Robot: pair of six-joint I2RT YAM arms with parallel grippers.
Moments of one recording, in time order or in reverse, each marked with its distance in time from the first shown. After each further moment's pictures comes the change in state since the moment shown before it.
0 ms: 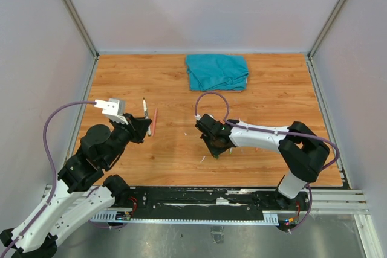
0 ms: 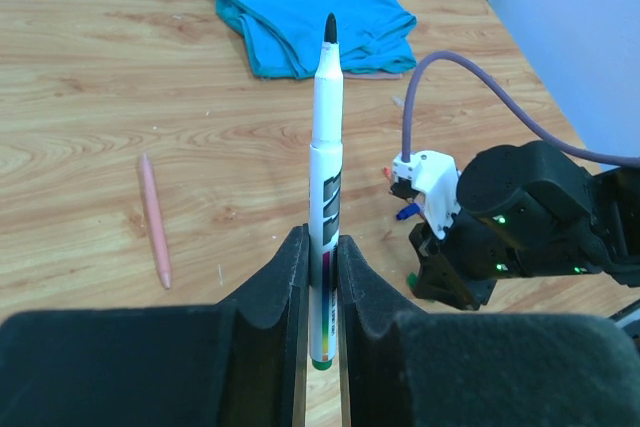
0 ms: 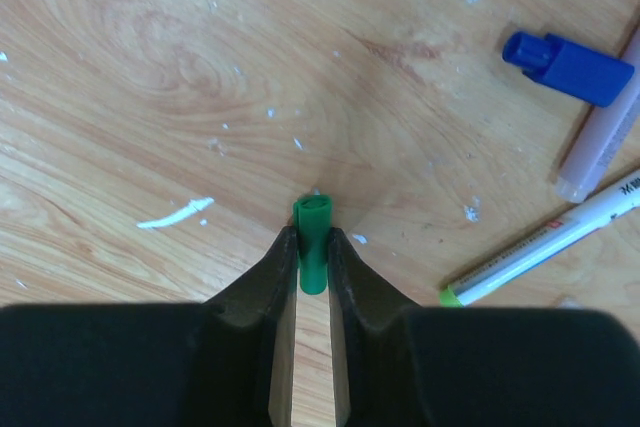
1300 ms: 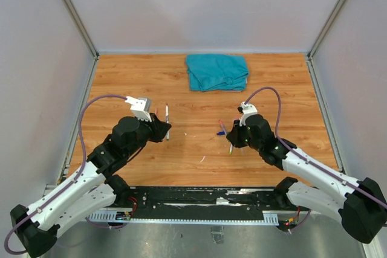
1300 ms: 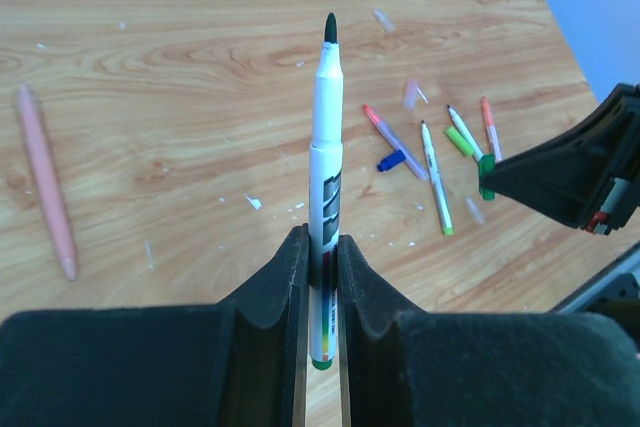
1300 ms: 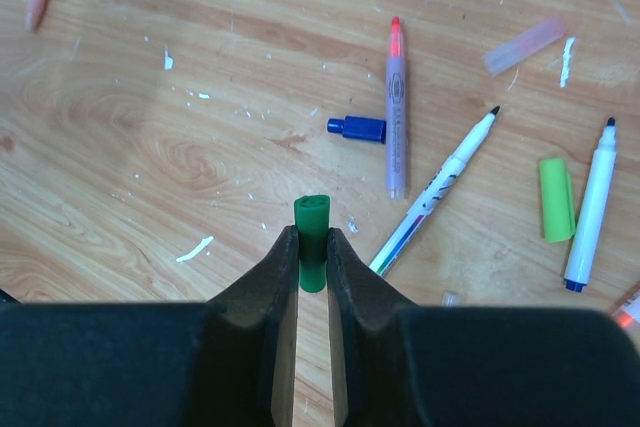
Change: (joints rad) left arm 0.000 0.203 -0.162 0.228 0.114 -0.085; right arm -0.256 -0.709 -0.486 0.414 -0.074 0.021
